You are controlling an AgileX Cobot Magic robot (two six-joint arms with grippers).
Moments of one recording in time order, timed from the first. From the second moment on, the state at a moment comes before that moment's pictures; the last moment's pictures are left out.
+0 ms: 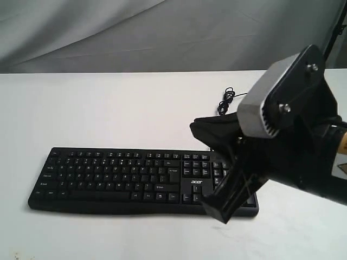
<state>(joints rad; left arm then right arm) 0.04 0.00 0.00 0.03 0.16 -0.02 0.99 1.06 -0.59 0.18 -0.03 -0.31</state>
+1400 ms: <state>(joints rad) 0.04 0.00 0.00 0.03 0.16 -0.02 -0.04 0.12 -0.06 0.15 0.08 -0.08</state>
